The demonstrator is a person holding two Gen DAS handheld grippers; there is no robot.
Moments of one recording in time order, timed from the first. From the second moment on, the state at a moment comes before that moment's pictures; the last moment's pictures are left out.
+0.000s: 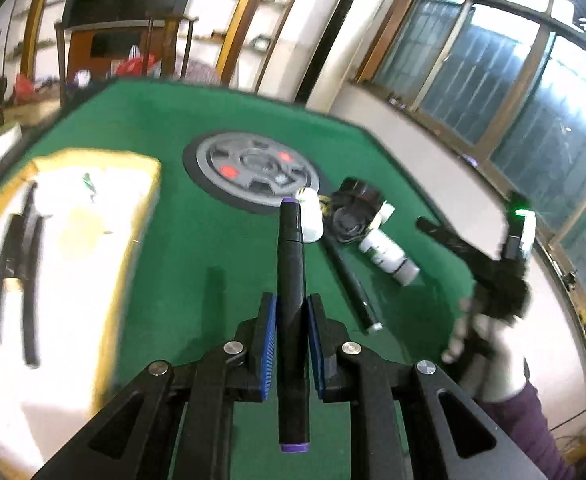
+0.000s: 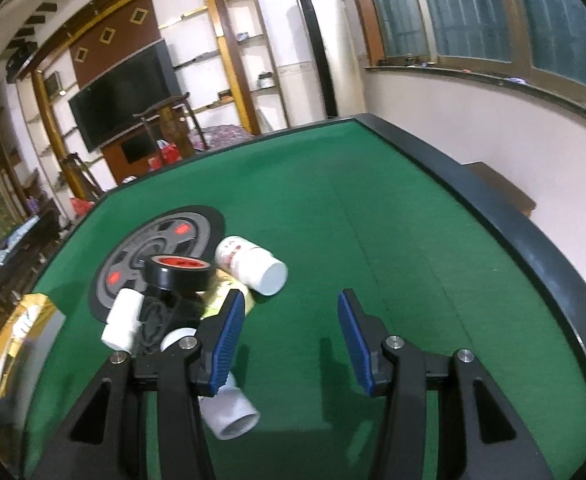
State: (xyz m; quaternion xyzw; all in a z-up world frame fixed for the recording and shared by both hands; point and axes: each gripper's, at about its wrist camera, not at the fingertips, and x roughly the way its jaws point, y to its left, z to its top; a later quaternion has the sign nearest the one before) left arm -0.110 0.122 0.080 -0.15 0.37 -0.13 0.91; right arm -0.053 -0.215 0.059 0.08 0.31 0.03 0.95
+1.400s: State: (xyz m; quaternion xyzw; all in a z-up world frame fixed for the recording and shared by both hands) left arm -0.121 0.269 0.034 -0.19 0.40 -0.04 0.89; right arm 0.007 -0.045 0.044 0.01 0.46 0.10 0.88
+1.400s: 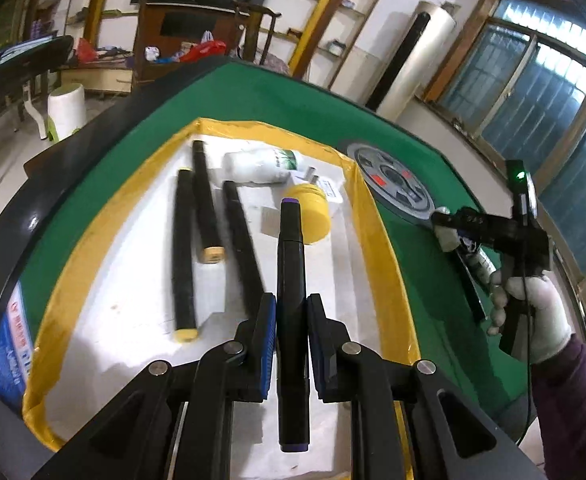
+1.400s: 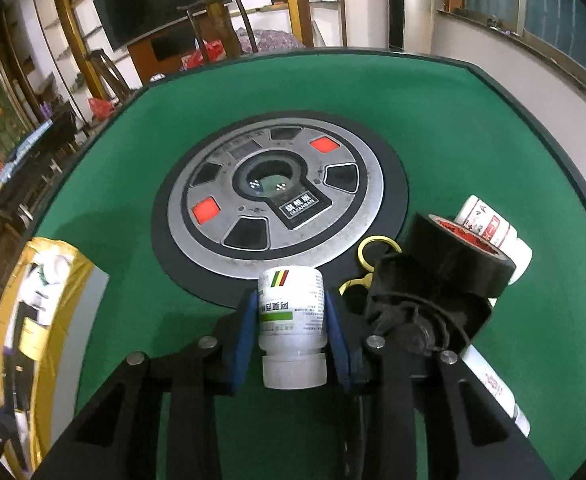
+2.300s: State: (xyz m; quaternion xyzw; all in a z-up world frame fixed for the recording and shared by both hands) left arm -0.161 0.321 0.046 -0.28 0.38 0.03 0.88; right arm -0.104 0.088 0.089 0.04 0.48 0.36 0.80
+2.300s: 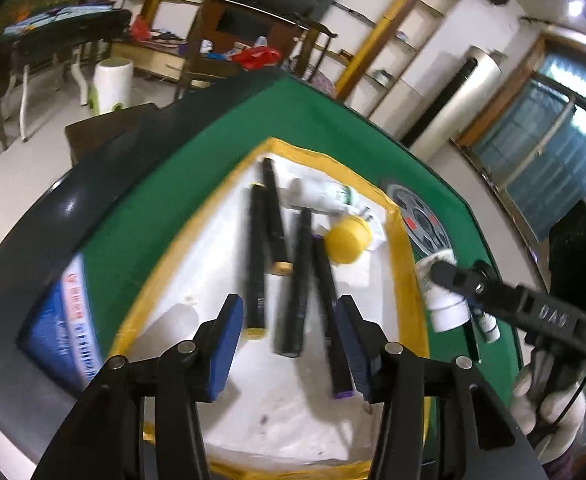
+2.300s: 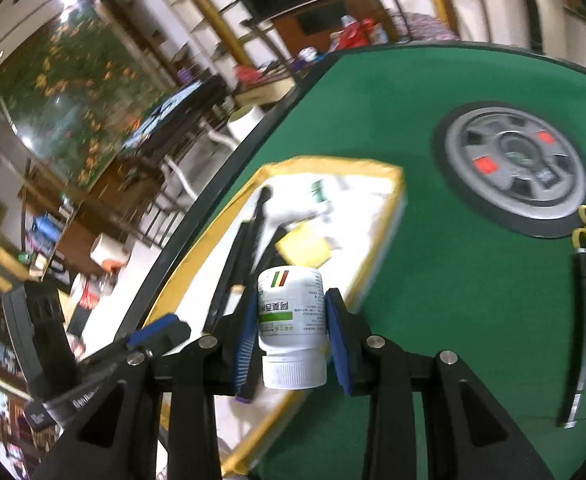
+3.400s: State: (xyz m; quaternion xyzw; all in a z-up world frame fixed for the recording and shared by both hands) left arm -0.175 0.325 0.054 -0.31 0.37 0.01 0.88; right arm -0.123 0.110 0.079 -0.05 0.41 0.29 0.86
